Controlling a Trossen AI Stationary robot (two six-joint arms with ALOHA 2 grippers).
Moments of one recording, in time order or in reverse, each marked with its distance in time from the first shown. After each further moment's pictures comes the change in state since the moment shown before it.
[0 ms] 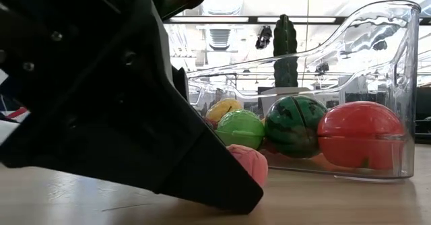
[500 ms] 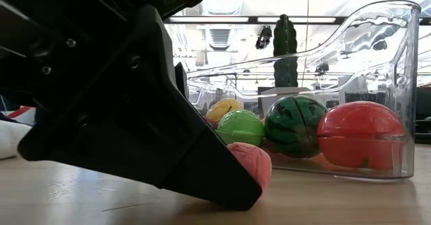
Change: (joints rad) left arm 0.000 0.000 0.000 0.002 0.010 0.000; right arm 0.000 0.000 0.000 0.000 0.000 0.000
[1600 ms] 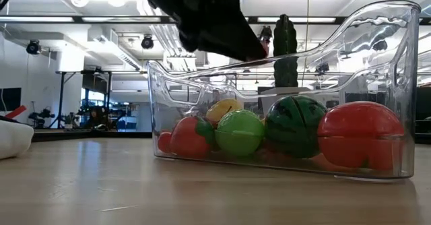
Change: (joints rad) left arm 0.298 -0.307 -0.002 -0.251 0.046 0.232; right arm -0.002 -0.054 0.000 0.000 0.037 0.010
